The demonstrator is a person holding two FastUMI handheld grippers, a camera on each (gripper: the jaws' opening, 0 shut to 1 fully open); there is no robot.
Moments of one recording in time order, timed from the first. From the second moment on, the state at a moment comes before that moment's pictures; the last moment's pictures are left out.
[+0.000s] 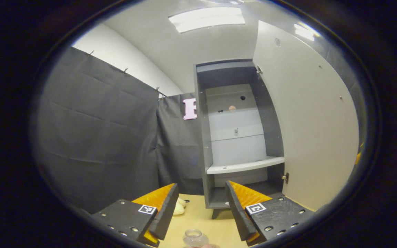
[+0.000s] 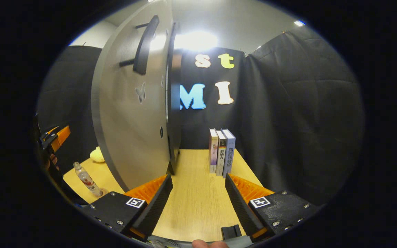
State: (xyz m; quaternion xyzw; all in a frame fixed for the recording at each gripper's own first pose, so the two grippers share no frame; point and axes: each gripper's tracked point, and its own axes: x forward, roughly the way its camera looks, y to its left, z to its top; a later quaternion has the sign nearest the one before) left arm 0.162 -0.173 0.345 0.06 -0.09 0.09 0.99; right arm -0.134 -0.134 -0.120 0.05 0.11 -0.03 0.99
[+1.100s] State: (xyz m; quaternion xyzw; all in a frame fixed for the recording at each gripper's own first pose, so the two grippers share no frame) left arm 0.170 -0.196 0.401 0.04 0.02 0.03 1.00; right arm -0.124 -0.092 0.041 0.10 0.01 0.01 0.99
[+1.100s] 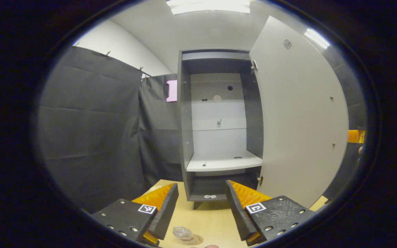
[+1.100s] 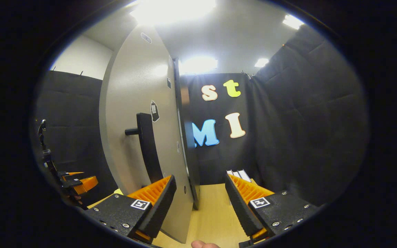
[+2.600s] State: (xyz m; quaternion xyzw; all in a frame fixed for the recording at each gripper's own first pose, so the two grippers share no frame) left arm 0.268 -0.135 0.439 0.04 -0.01 -0.07 1.00; right arm 0.001 0.069 0.073 0.09 0.00 0.00 1.00
